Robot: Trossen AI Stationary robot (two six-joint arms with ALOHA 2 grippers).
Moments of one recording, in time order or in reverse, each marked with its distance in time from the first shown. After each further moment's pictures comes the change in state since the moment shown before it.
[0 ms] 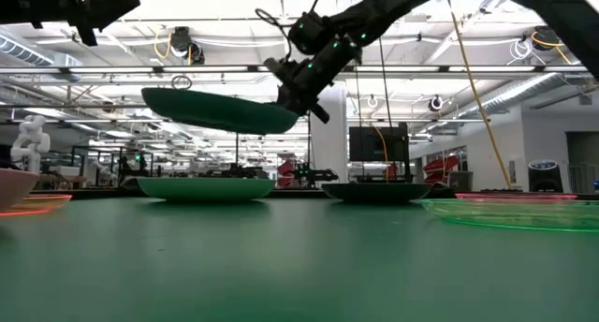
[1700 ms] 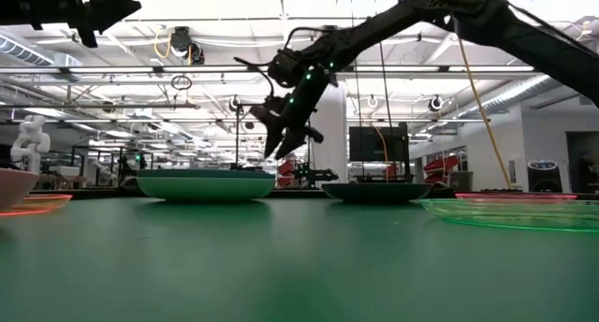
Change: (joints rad) left arm 0.000 0.000 0.000 -0.024 0.000 -0.003; right arm -0.049 0.294 0.380 -0.261 0.173 -0.072
